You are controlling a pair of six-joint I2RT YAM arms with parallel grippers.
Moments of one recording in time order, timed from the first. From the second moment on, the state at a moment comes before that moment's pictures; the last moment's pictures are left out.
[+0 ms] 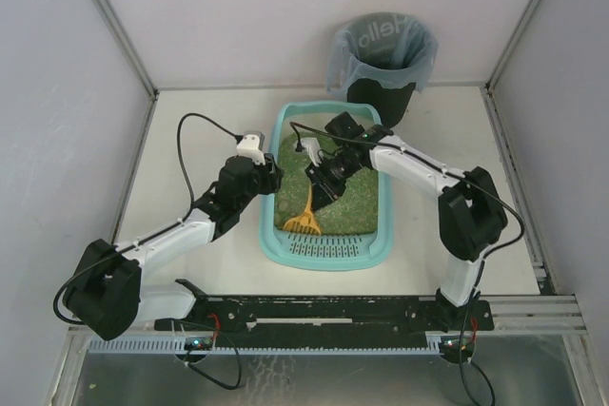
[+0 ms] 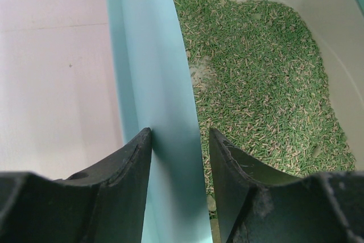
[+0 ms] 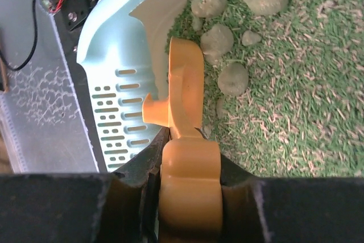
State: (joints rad) left arm -0.58 1.24 0.64 0.22 -0.17 -0.36; right arm 0.64 1.86 1.51 -0.86 -0.81 -0.26
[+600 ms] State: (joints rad) left arm -0.58 1.24 0.64 0.22 -0.17 -0.36; right arm 0.76 1.64 1.44 -0.61 -0.04 -0.13
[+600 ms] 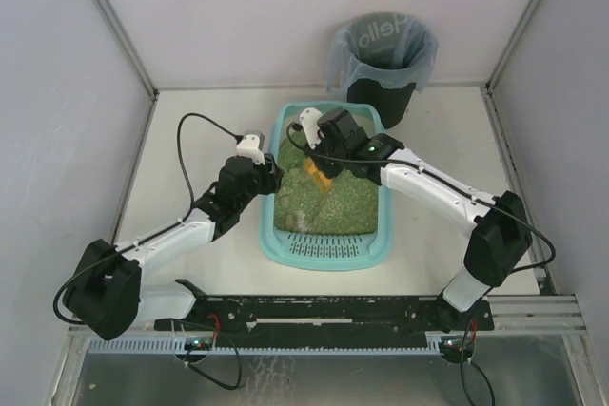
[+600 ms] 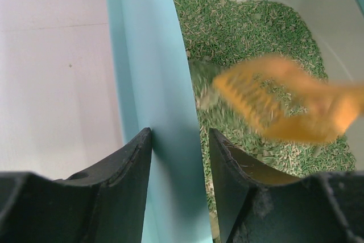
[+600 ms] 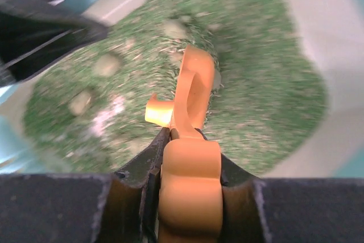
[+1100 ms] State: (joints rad) left arm -0.58 1.24 0.64 0.22 -0.17 -0.36; right arm 0.65 1.46 1.47 -0.64 -0.21 -0.17
